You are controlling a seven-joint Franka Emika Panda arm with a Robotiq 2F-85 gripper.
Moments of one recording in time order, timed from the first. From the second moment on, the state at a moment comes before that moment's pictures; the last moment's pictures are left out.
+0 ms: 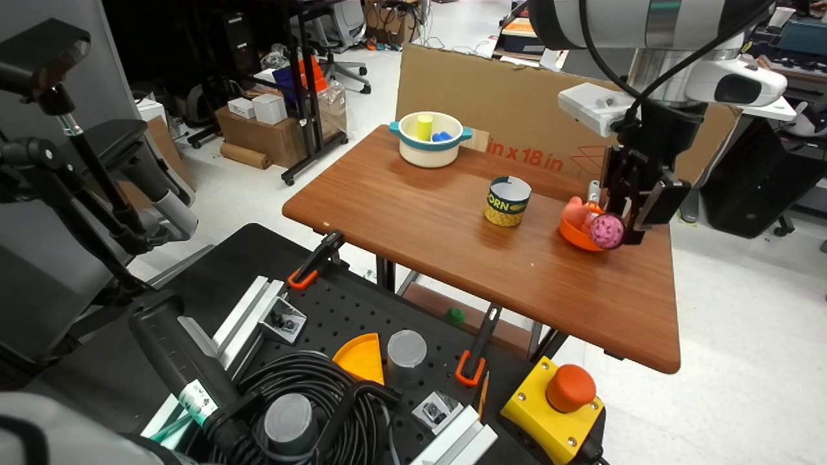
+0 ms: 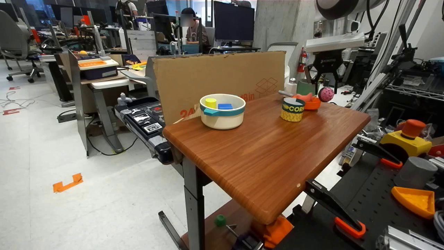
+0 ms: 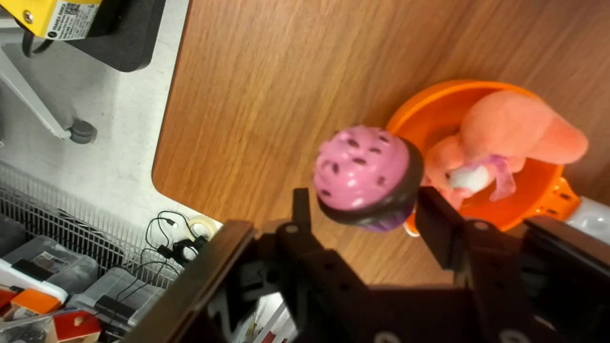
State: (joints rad) arm -0.07 0.45 -0.26 -2.03 -0.17 2.37 0.88
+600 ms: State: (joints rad) arm -0.07 0.45 -0.26 -2.01 -0.17 2.34 0.86
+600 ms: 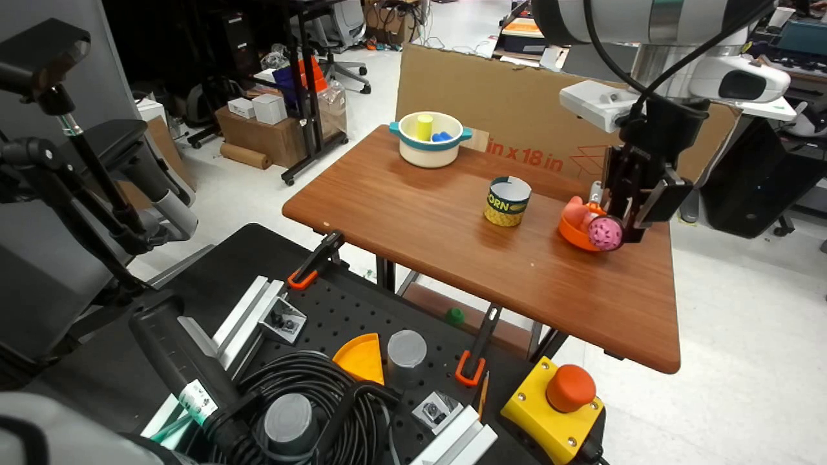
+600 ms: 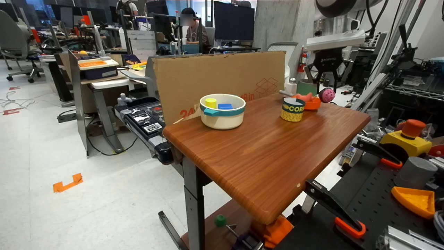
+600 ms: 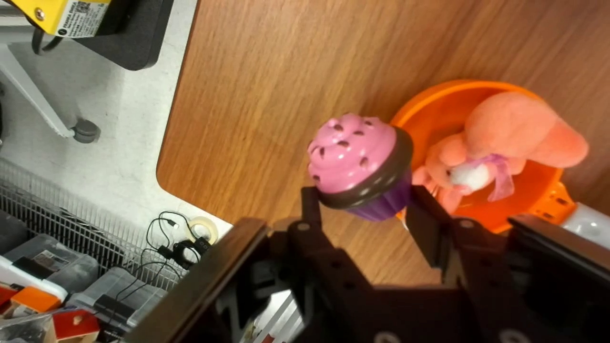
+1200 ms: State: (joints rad) arm -0.06 0.39 -0.25 -2.01 -0.16 2.34 0.79
